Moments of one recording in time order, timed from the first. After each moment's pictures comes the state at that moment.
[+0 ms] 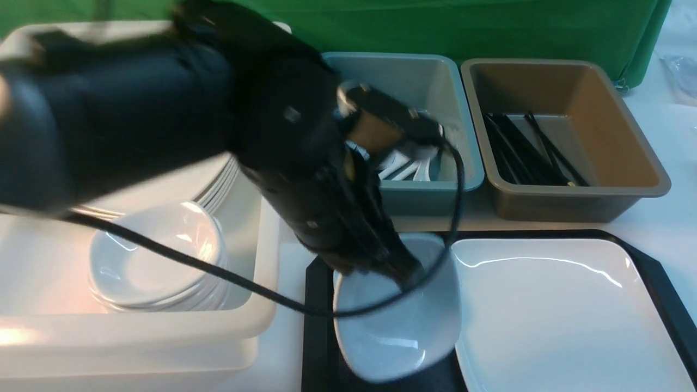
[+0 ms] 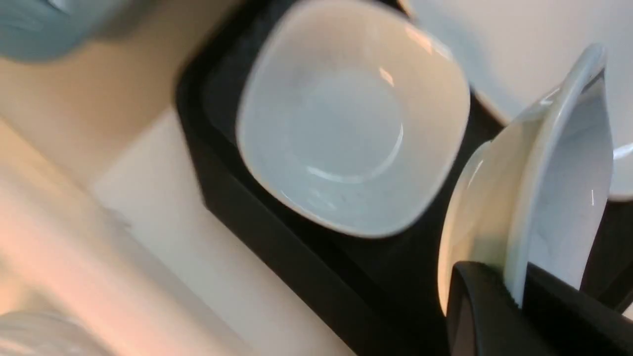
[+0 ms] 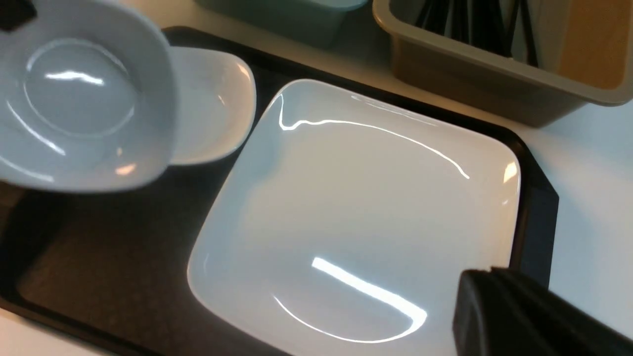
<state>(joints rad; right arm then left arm) 0.31 0.57 -0.78 0.00 0.85 -0.07 -0.73 1.53 -1.38 -0.02 0.99 0.01</state>
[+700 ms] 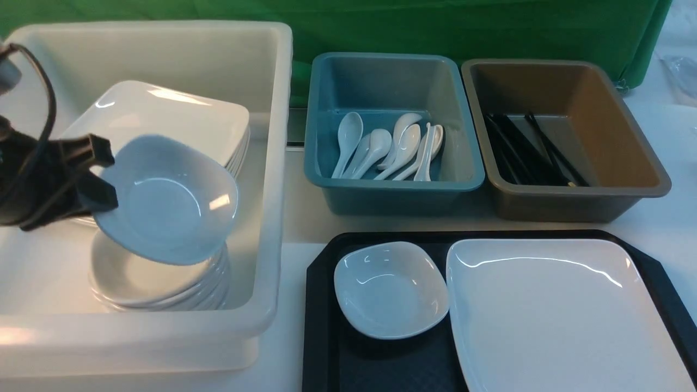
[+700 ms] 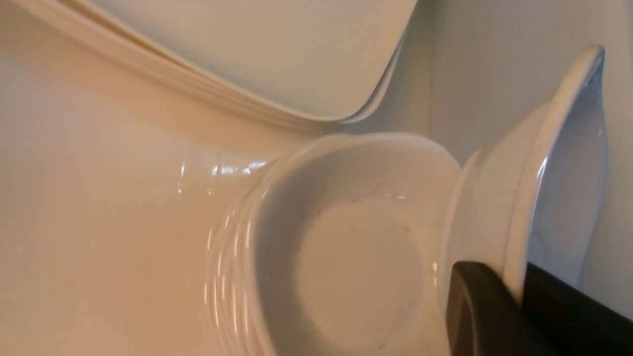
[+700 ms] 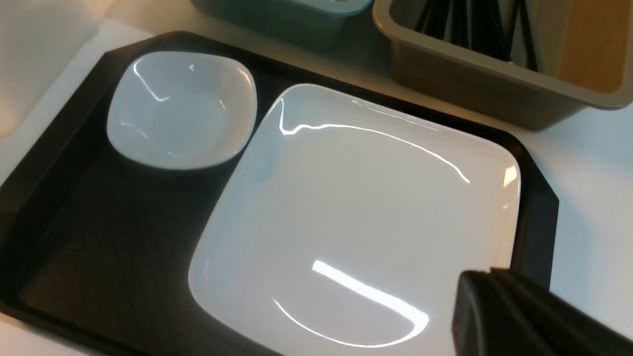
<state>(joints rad) 0.31 0.57 -0.78 0.00 0.84 -0.07 0.15 1.21 -0.89 -0.53 0.75 0.16</state>
